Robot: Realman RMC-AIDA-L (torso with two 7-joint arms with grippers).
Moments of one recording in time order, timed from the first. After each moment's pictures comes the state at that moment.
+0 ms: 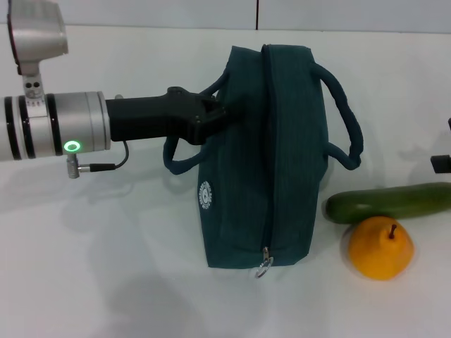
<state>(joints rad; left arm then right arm) -0.53 -2.08 0.98 0.70 1.71 1.45 -1.58 0.44 1.93 -0.91 -1.21 -2.06 -1.67 1.83</state>
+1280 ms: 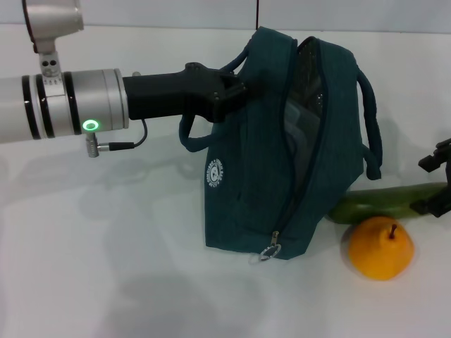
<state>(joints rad) -0.60 -2.08 0.97 0.65 1.66 1.43 -1.54 0.66 2.00 -1.09 -1.20 -2.51 -1.70 1.92</state>
